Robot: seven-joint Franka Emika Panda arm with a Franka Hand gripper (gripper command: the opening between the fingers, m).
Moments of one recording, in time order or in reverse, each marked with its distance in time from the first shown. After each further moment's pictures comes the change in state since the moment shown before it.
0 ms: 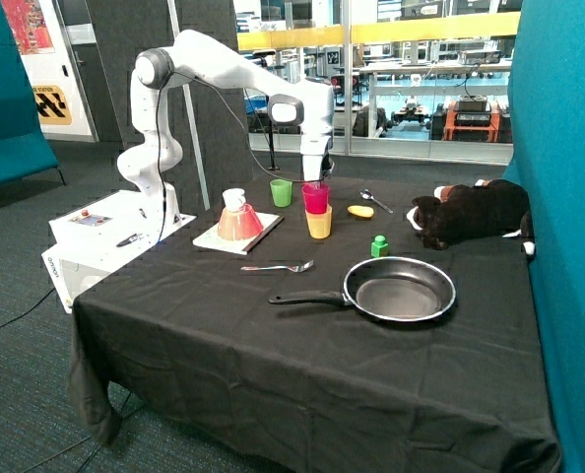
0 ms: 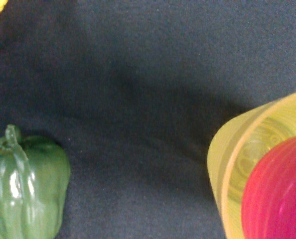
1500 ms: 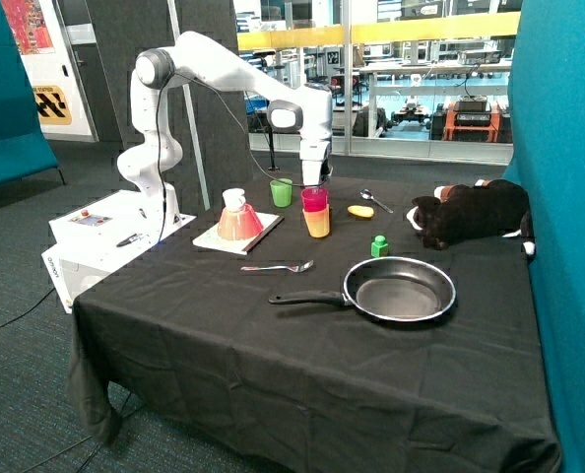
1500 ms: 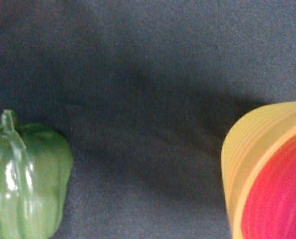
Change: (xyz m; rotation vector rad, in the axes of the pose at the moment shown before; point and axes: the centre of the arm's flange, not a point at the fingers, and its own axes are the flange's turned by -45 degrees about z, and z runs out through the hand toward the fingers) arm -0.005 -0.004 0.014 0.001 -0.004 -0.017
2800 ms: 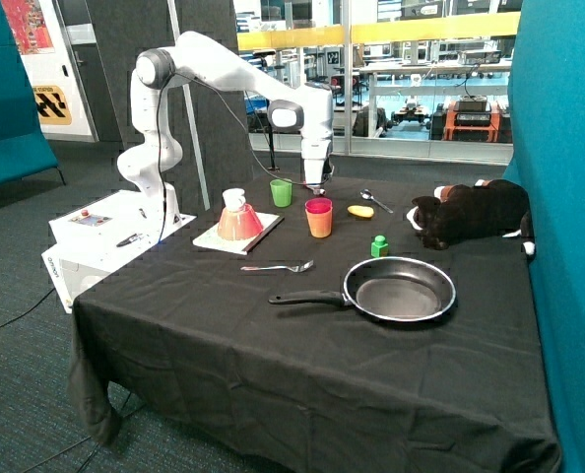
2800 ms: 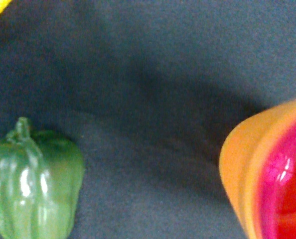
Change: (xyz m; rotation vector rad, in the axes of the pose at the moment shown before) arm 0.004 -0.007 -0.003 -0.001 0.013 -0.036
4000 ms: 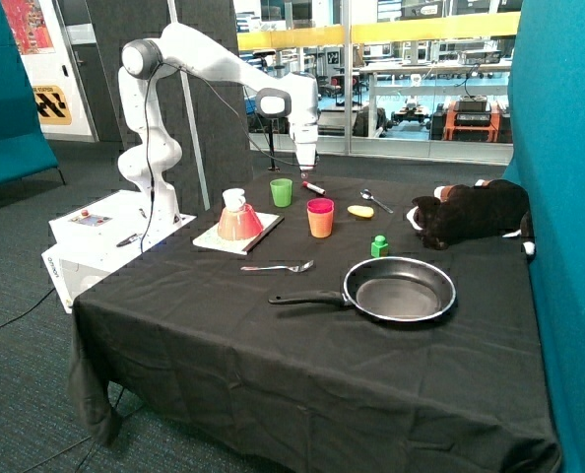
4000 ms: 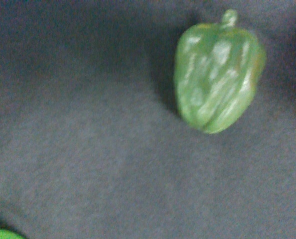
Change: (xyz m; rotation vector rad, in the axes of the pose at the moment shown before) arm -0.054 -0.083 -0.020 -0.004 -0.015 -0.266
